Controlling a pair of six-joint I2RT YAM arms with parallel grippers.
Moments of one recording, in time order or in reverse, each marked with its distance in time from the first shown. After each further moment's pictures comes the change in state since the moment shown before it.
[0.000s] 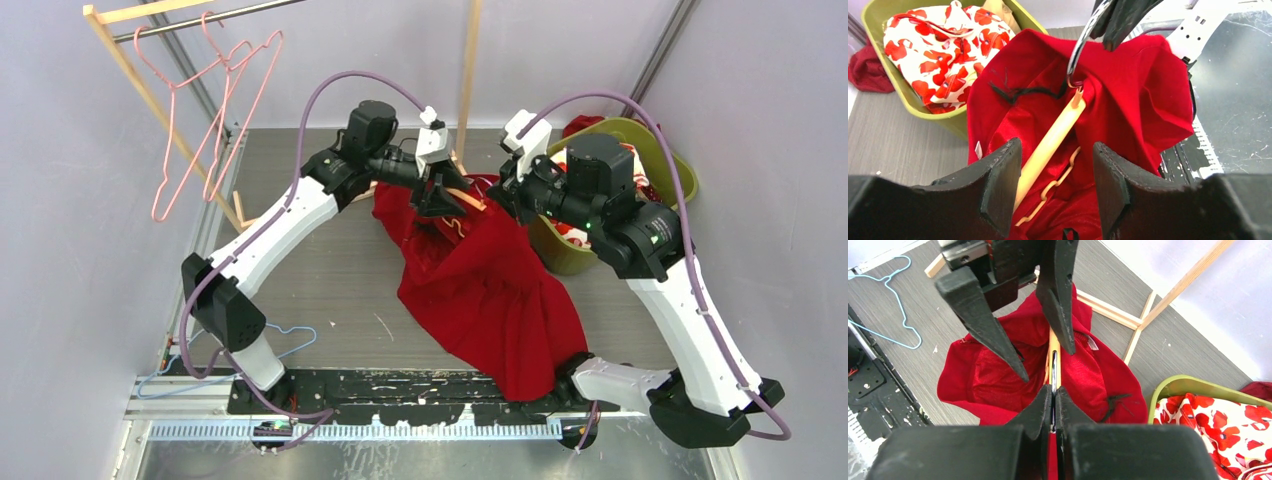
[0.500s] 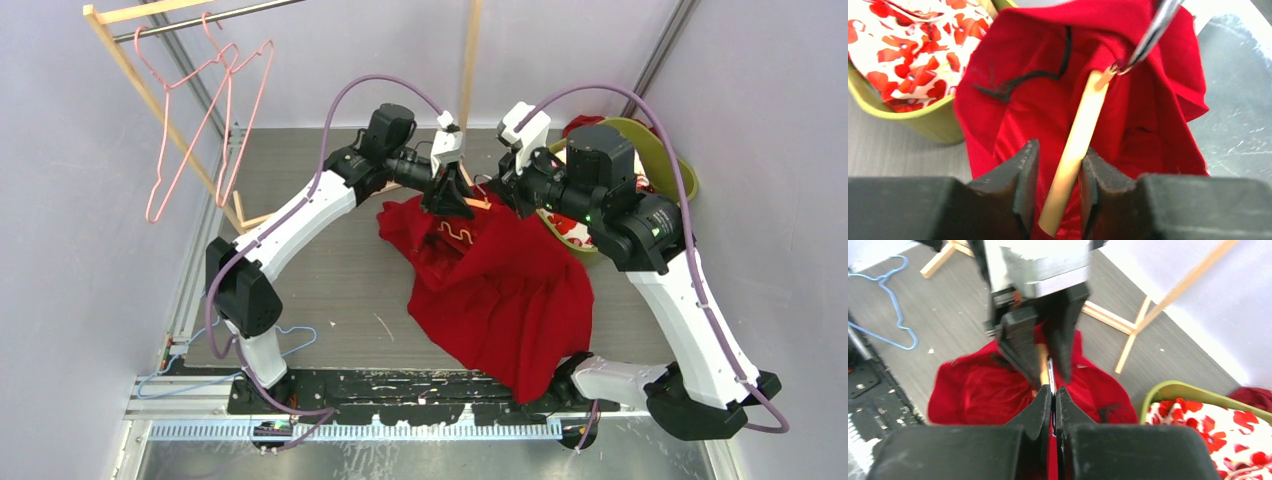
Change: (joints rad) left arm -0.005 0.124 0.053 0.005 0.028 -0.032; right arm 0.018 0.032 0.068 -0.038 -0.012 -0.010
